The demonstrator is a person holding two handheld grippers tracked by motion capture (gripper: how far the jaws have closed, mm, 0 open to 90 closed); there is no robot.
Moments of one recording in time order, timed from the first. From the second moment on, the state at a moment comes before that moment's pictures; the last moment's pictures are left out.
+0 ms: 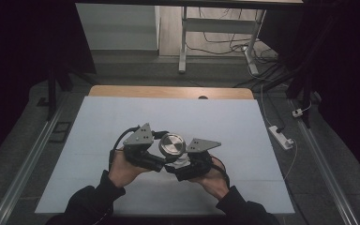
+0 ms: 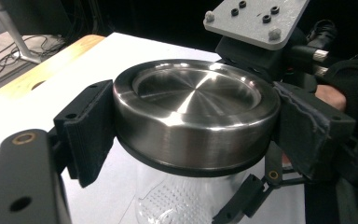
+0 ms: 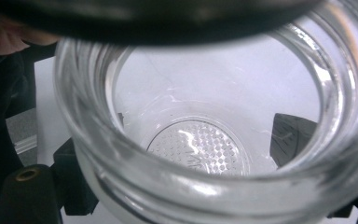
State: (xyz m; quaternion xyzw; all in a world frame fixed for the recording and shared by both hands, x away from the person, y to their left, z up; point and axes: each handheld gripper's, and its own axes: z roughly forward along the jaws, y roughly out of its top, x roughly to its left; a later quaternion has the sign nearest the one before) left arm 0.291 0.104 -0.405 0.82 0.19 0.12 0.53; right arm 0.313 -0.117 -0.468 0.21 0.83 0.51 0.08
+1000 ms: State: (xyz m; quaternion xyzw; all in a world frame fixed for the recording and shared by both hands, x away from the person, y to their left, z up) left arm 0.275 0.120 -0.404 0.82 0.17 0.10 0.54; right arm 0.334 -0.133 -0.472 0.24 0.83 0.49 0.10
